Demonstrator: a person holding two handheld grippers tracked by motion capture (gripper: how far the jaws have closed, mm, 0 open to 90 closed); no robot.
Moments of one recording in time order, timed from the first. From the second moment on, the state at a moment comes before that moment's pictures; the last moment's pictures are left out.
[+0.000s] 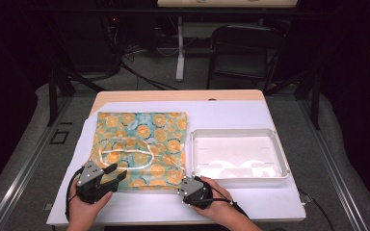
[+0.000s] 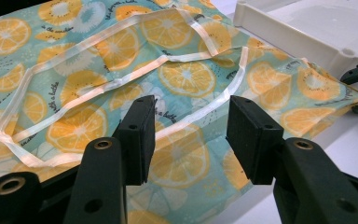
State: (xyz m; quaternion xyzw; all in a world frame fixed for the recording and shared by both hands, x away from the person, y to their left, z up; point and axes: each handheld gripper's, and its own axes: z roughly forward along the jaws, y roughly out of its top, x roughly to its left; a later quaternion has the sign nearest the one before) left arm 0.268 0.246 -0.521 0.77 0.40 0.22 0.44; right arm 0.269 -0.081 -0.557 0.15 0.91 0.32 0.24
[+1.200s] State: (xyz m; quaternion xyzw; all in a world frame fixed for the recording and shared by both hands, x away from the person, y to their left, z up) left arm 0.257 0.345 -0.526 0.67 0.56 0.21 0.43; right arm 0.282 -0.078 -0.535 0.15 0.88 0.40 0.22
